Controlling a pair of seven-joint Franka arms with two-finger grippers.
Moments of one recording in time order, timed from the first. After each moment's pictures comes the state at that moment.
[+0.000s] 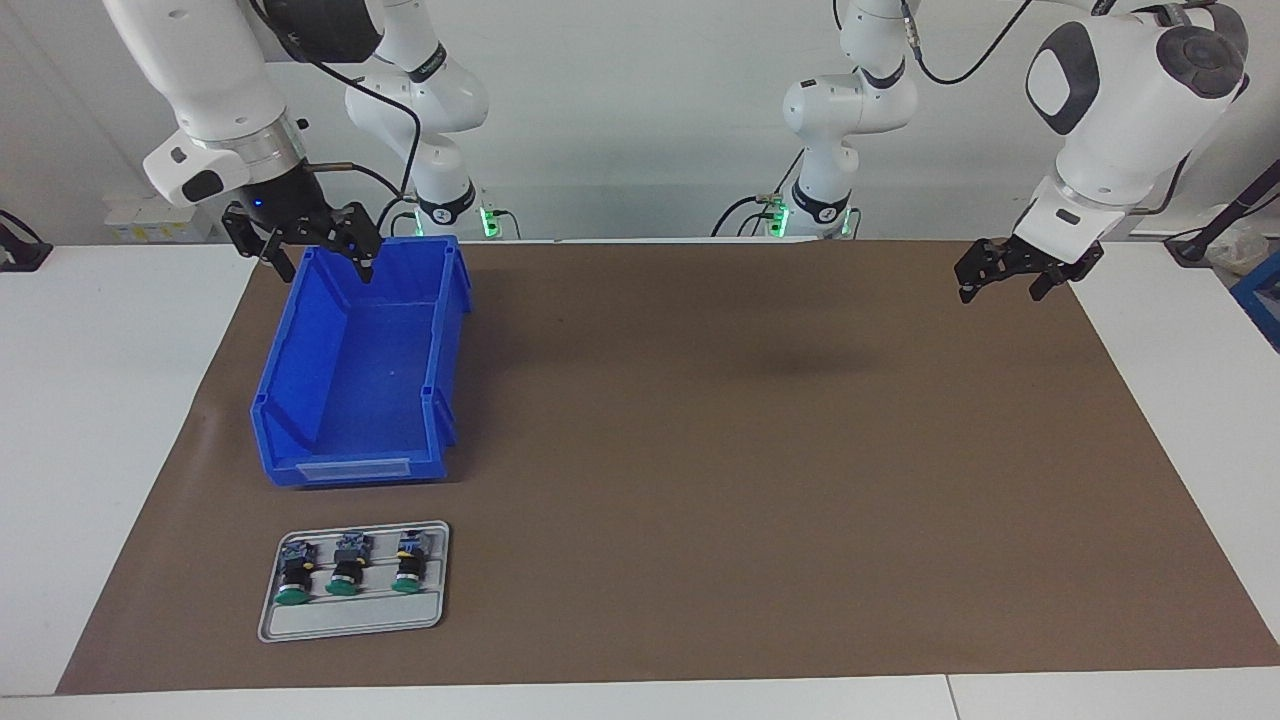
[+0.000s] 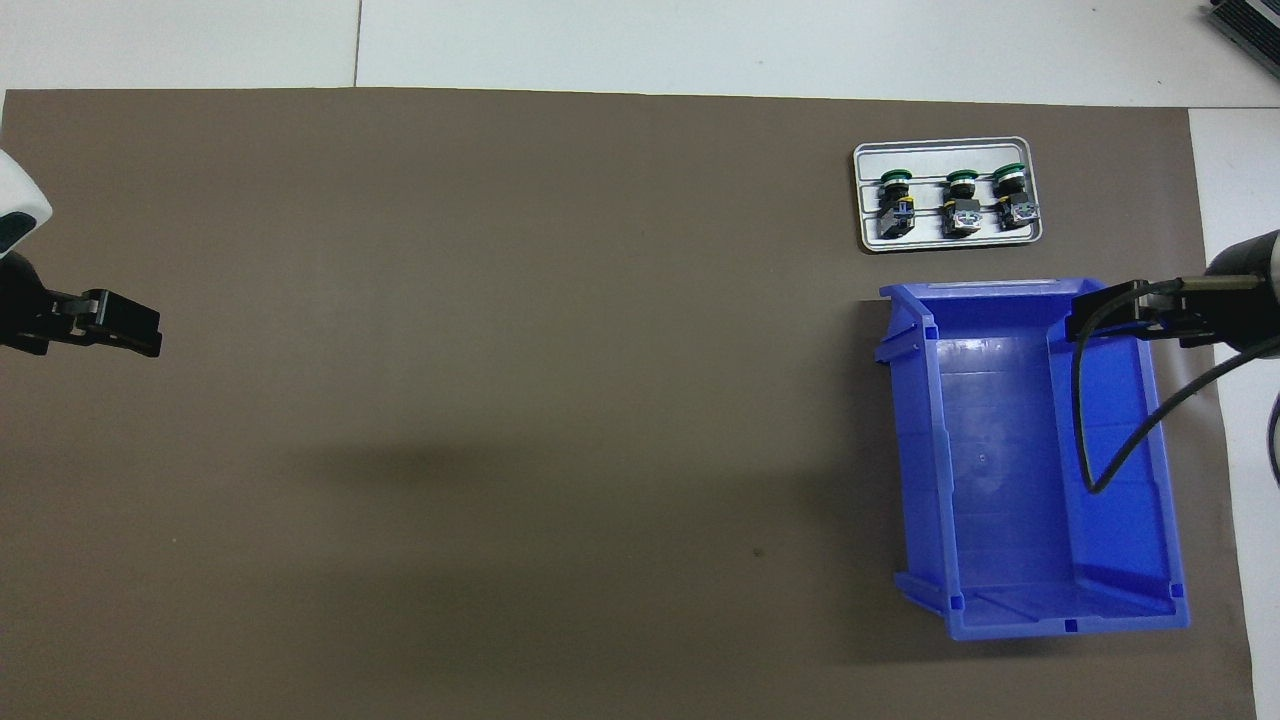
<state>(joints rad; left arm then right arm) 0.02 0.02 -0.04 -1.65 0.05 1.60 0.06 0.06 -0.04 -0.04 -1.64 0.01 1.62 0.09</state>
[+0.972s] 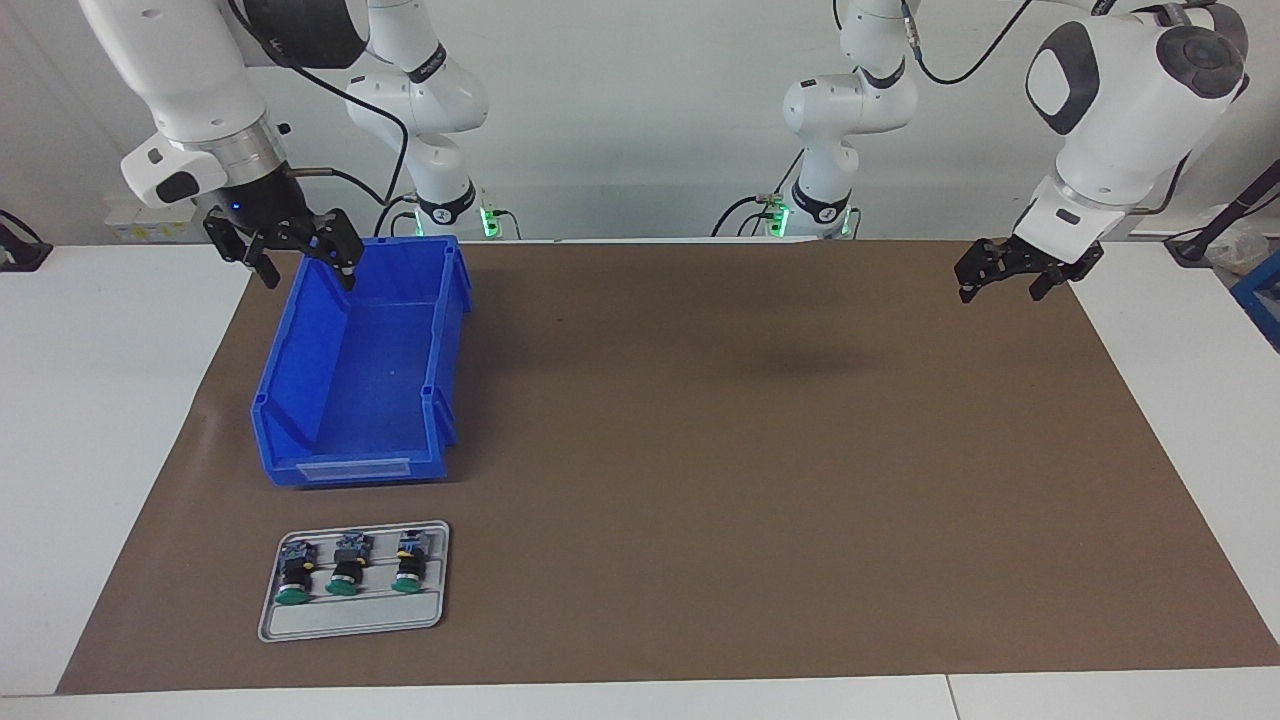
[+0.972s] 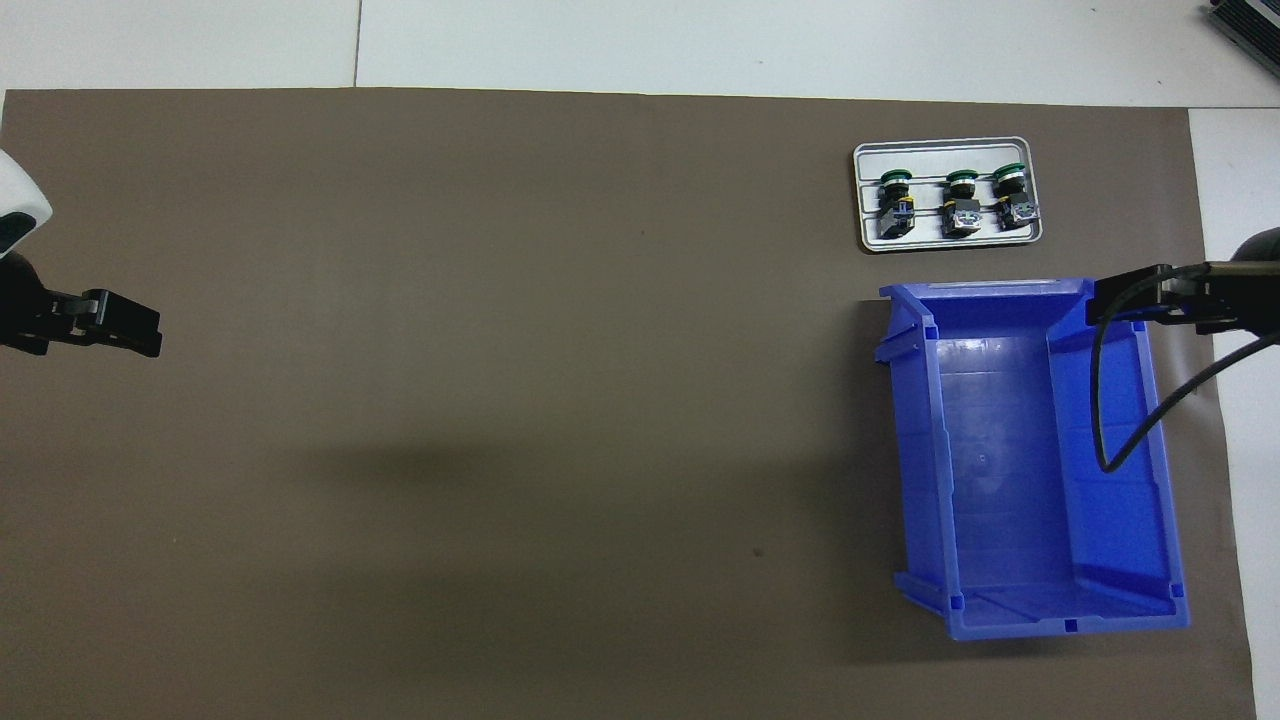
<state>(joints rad) 0.02 0.02 -0.04 -1.65 0.05 1.60 0.06 0.03 -0.02 -0.04 -1.64 0.01 1.68 0.09</state>
